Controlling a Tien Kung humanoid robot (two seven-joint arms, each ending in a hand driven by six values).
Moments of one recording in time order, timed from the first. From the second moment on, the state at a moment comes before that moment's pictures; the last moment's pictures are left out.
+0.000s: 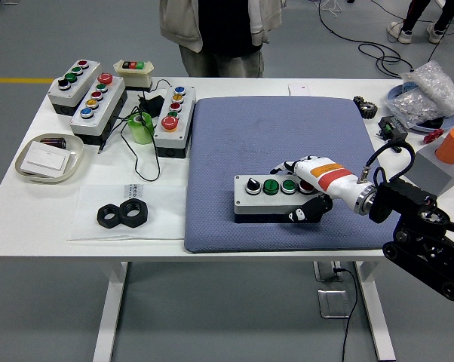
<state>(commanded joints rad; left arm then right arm) -0.11 0.13 -0.62 -0.25 0.62 0.28 0.25 0.77 -0.38 0.45 1.10 -1.74 -0.16 0.08</state>
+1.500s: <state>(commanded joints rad) -0.11 0.13 -0.62 -0.24 0.61 0.28 0.24 0.47 -0.64 0.84 1.61 -1.68 -0.07 -0.22</state>
